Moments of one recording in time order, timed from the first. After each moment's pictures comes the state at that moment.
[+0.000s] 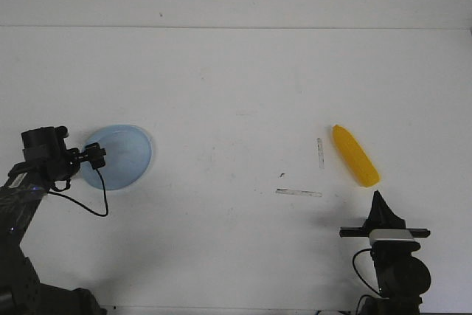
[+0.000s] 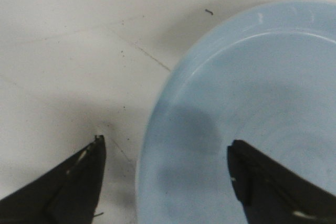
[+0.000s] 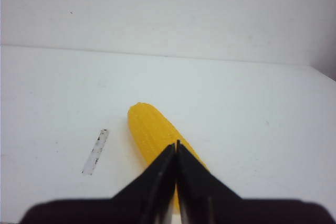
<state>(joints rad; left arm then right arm) 0.31 1.53 0.93 -0.24 0.16 -0.04 -0.05 0.00 0.01 -0.04 -0.03 -0.05</state>
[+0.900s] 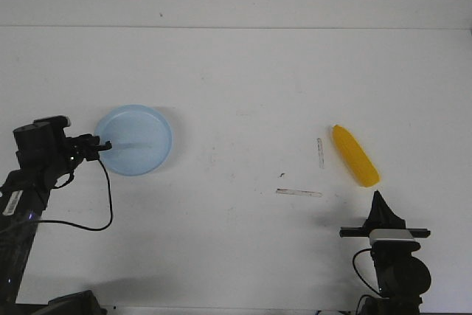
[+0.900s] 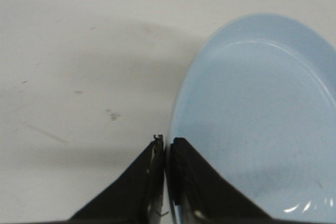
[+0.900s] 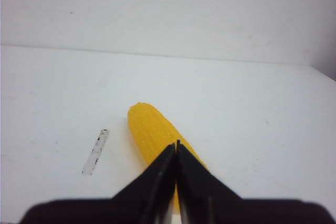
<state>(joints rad) 0.22 1.28 0.94 -0.23 0.34 -0.04 -0.05 0.00 0.01 -0.04 -0.03 -0.05</state>
